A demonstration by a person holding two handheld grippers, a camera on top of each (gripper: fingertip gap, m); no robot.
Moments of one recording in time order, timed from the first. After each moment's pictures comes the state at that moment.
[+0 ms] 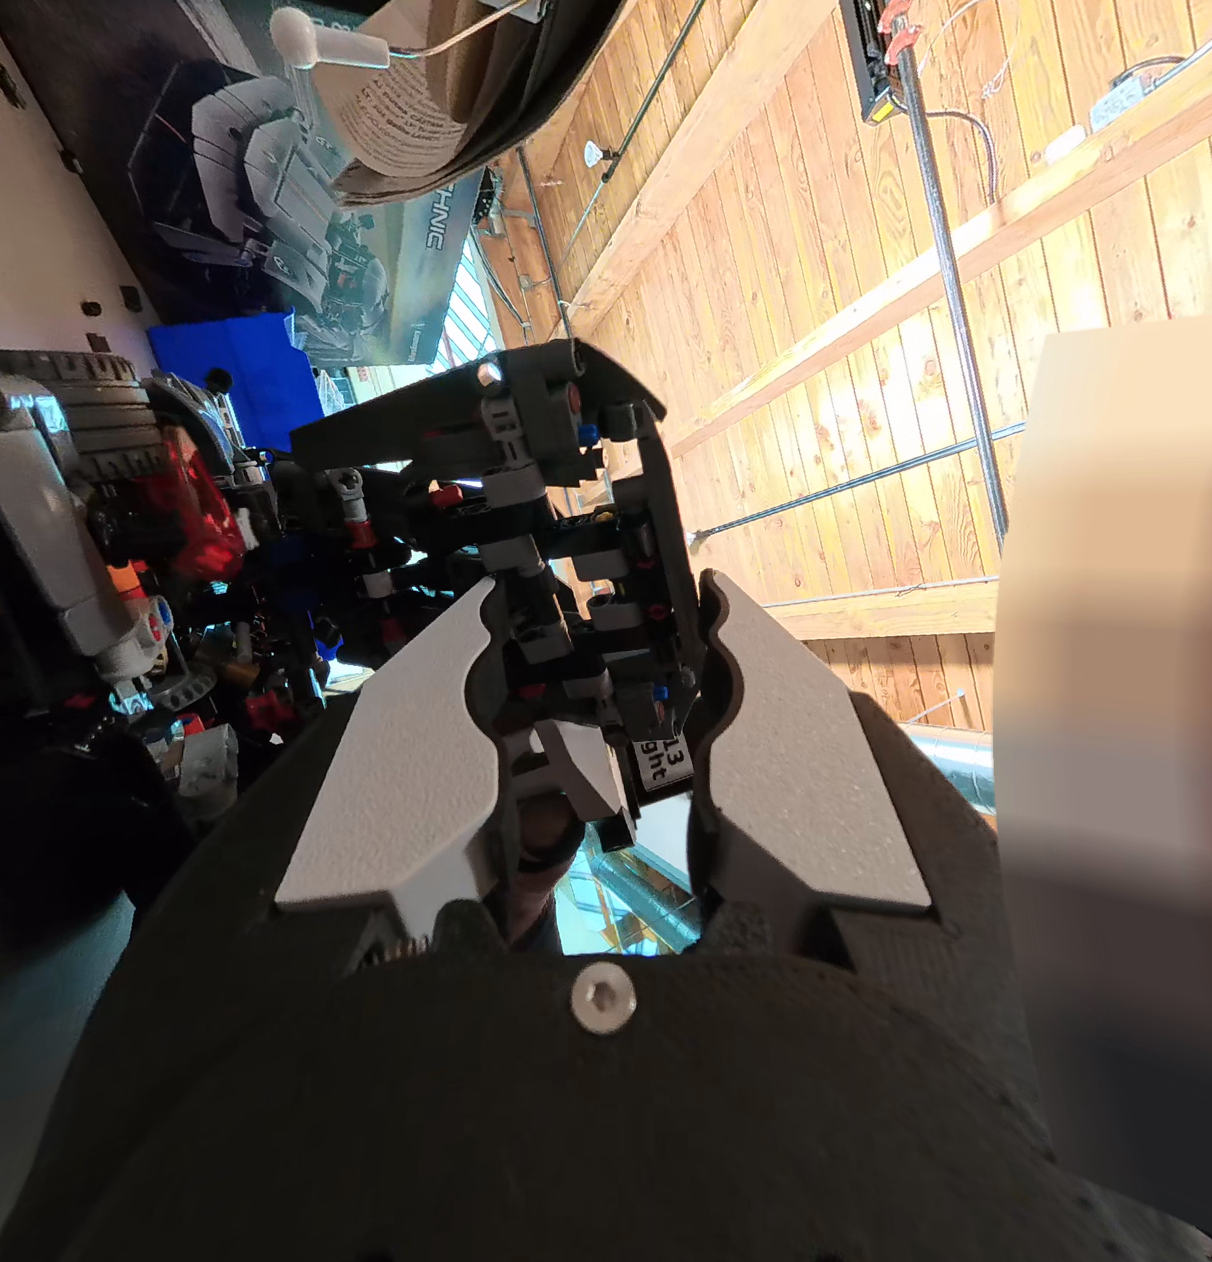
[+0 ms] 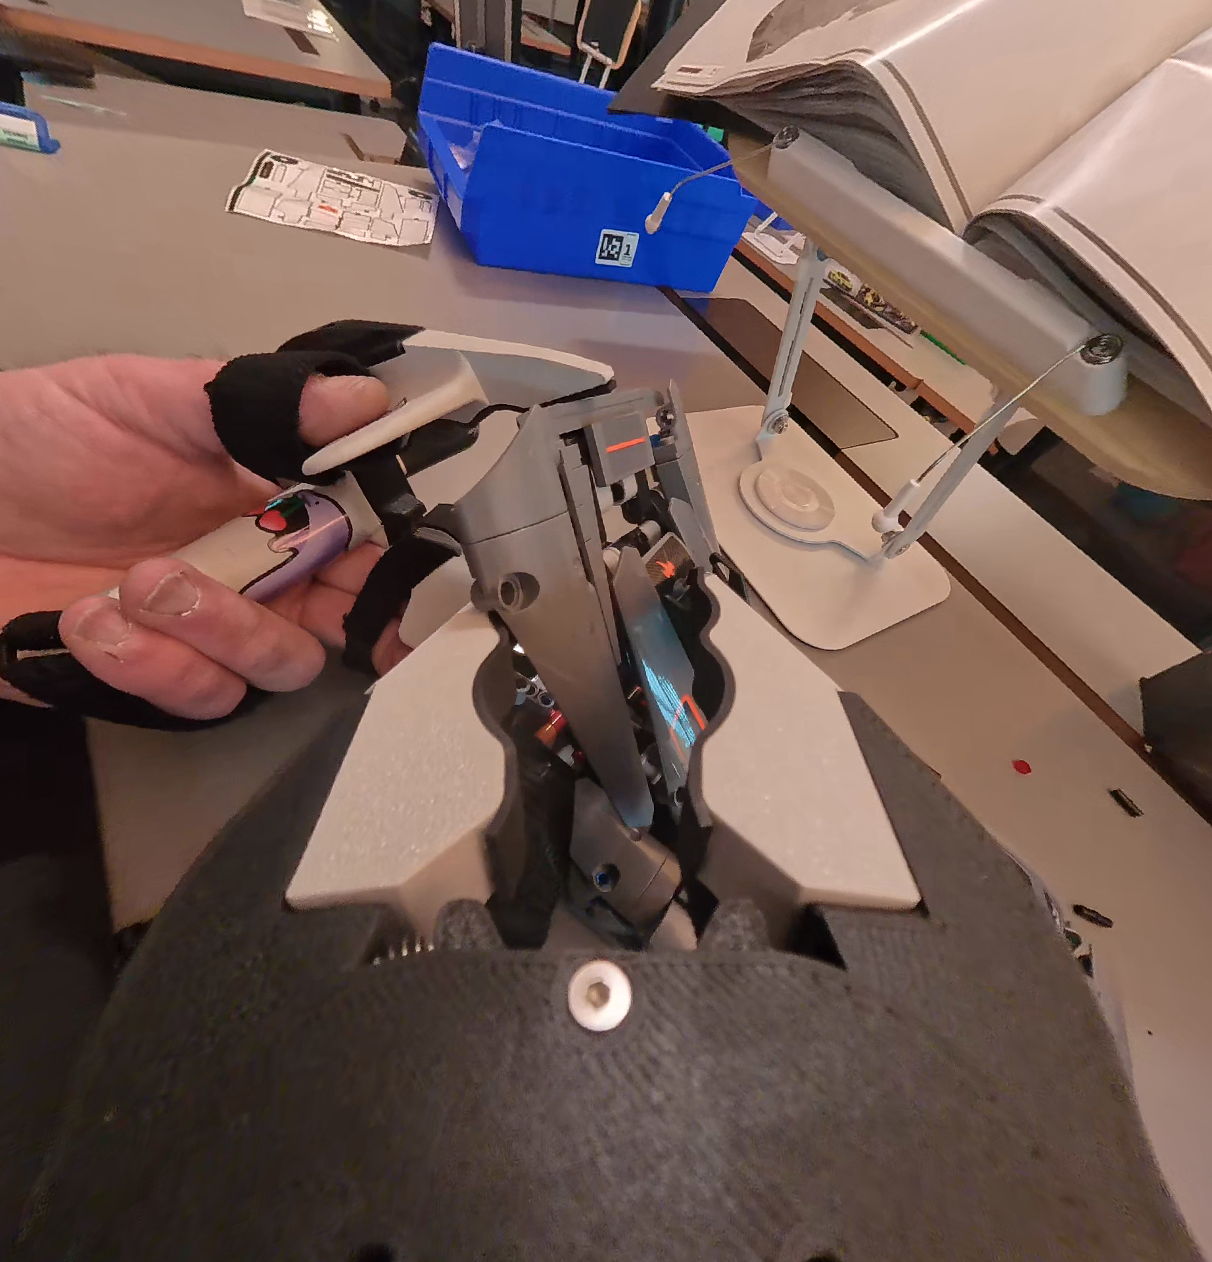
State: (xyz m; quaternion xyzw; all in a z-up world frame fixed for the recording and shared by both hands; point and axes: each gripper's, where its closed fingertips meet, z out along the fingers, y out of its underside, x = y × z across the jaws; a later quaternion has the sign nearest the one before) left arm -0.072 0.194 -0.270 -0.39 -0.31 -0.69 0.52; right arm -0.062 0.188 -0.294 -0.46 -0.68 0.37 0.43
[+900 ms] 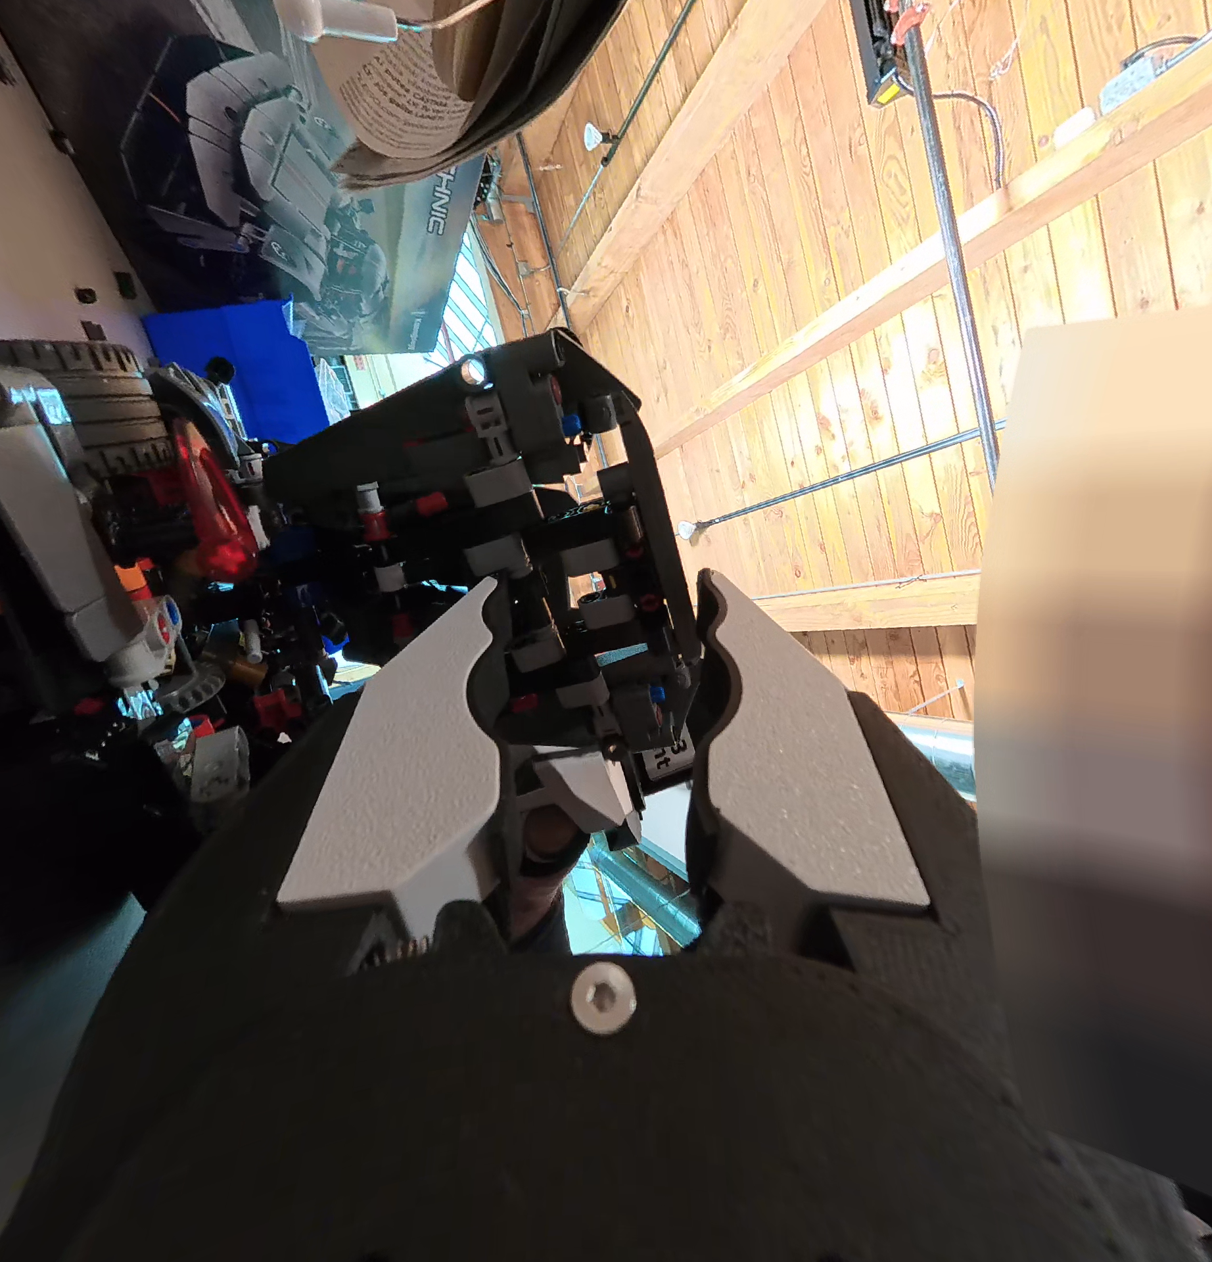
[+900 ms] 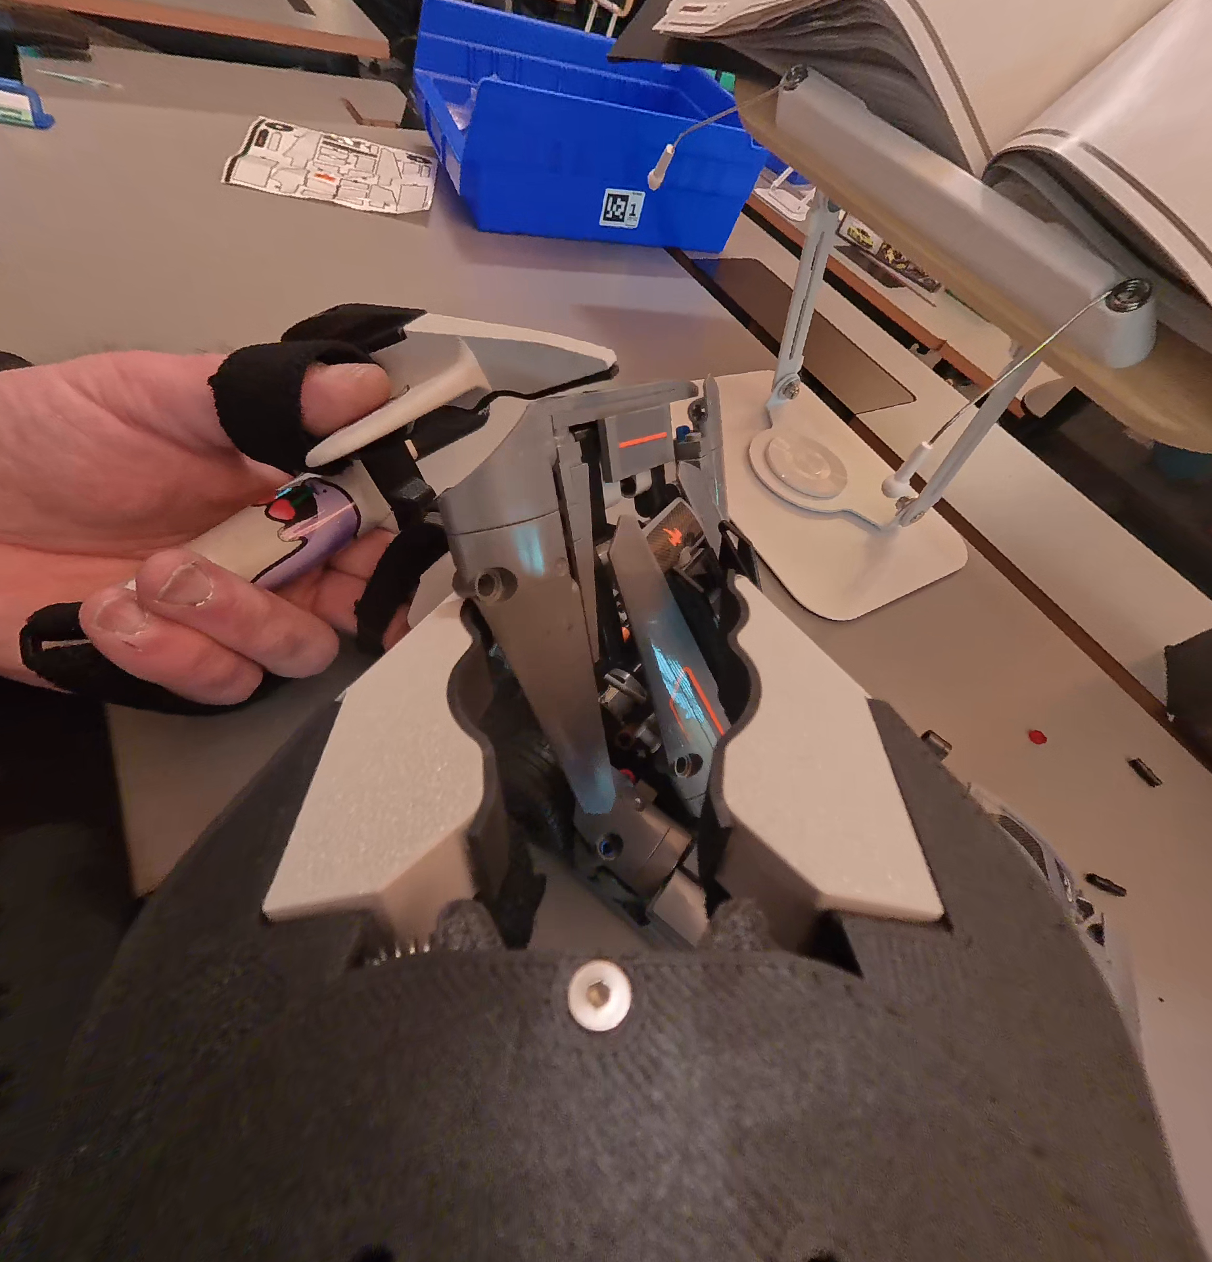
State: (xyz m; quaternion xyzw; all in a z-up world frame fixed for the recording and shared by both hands) left arm -0.069 0.199 -0.272 -0.40 -0.30 -0.70 0.52; right arm -0.057 0.192 -0.300 -0.47 -0.68 0.37 0.41
